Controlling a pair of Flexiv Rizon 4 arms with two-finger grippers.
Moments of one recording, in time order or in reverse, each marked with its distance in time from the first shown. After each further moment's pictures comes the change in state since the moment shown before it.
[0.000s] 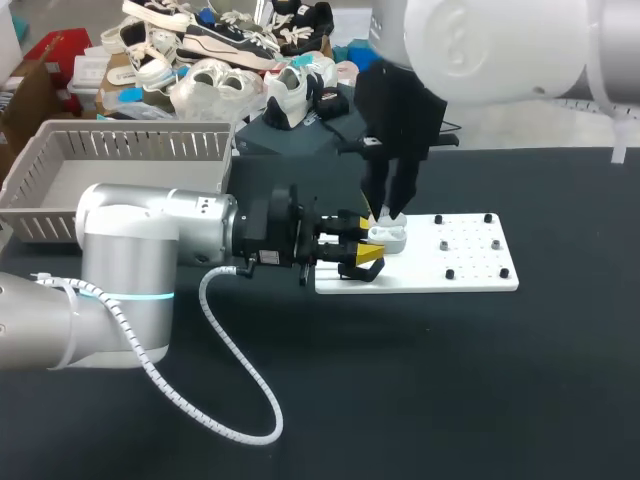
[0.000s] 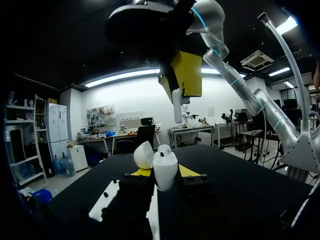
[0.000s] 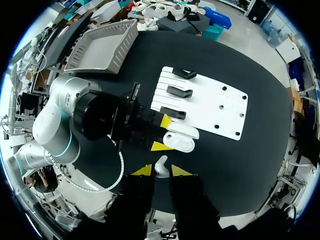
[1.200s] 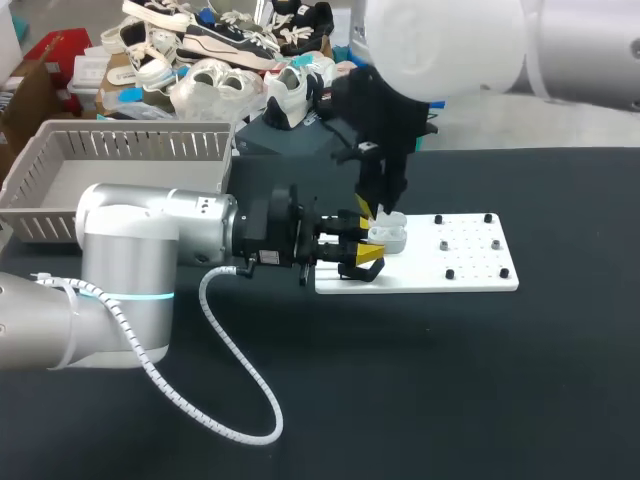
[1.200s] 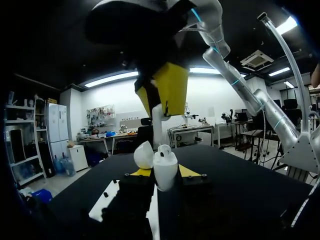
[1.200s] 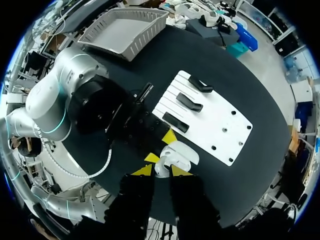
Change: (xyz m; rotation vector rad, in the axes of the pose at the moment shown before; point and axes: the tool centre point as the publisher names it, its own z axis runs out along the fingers) left arm 0.000 0.000 0.000 0.000 0.000 0.000; right arm -0.021 -0.008 0.015 0.054 0.036 -0.295
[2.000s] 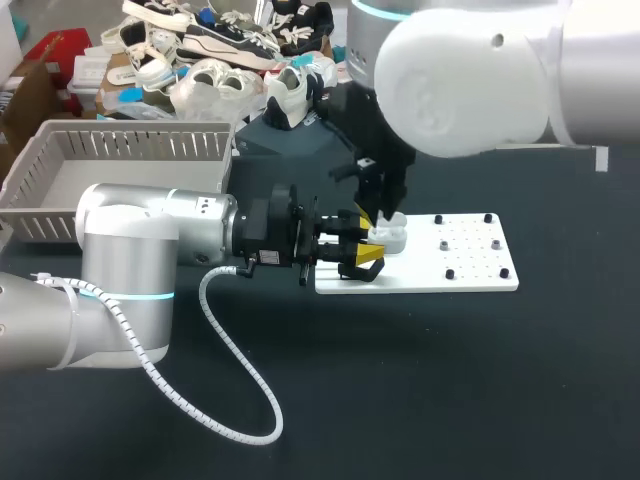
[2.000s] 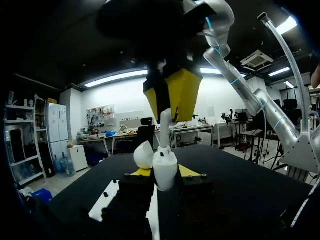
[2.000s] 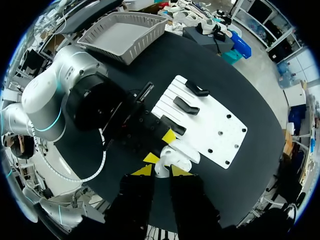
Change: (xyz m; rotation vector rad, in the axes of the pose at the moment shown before) left arm 0.000 0.000 0.000 0.000 0.000 0.000; right arm 0.006 0.003 0.005 0.074 -0.078 -0.007
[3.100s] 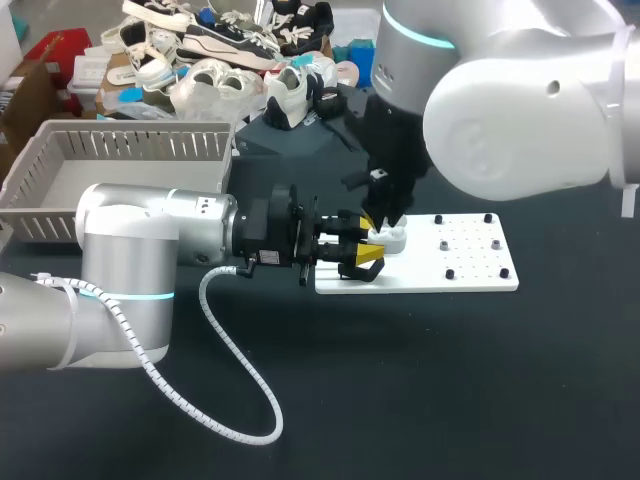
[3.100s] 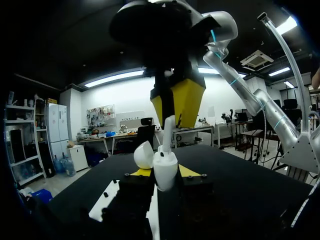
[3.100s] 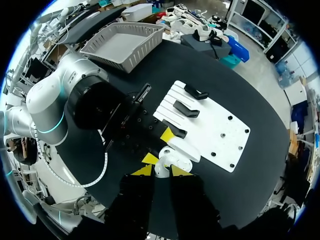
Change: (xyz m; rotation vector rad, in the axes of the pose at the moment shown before) left arm 0.000 0.000 0.000 0.000 0.000 0.000; right arm 0.003 -0.003 0.007 -0.041 -0.104 0.031
